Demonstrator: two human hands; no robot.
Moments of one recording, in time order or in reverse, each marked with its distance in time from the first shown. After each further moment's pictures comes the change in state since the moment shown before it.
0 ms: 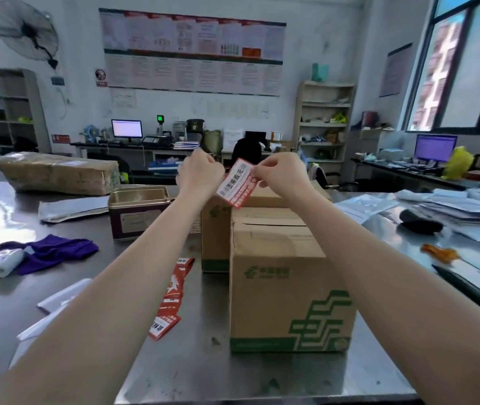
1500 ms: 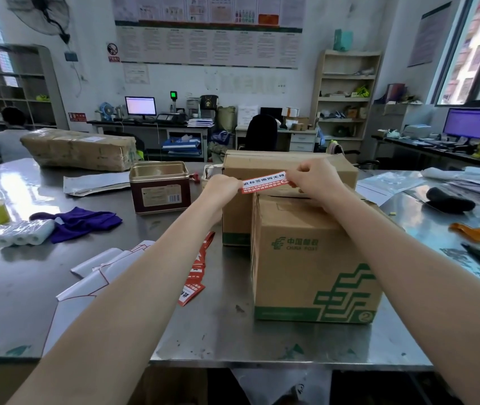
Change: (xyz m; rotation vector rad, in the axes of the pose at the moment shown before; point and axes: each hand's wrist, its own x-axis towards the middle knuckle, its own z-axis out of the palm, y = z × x) left_hand -0.033 -0.058 0.016 -0.263 -0.335 -0.266; right_hand -0.019 0.044 0.015 -0.108 -0.090 0.107
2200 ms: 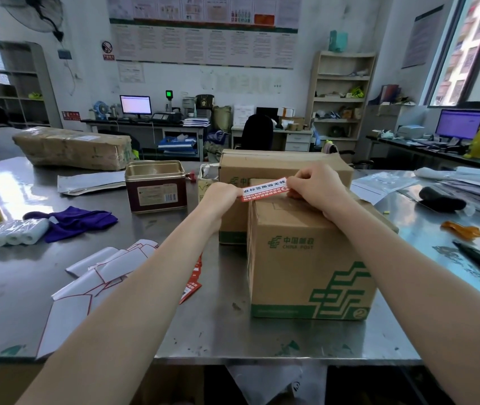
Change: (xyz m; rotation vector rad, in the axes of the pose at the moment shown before) left_hand -0.012 -0.008 0.007 -0.044 -0.033 -0.053; right_hand -0.011 0.010 -0.003 -0.007 0.014 0.012
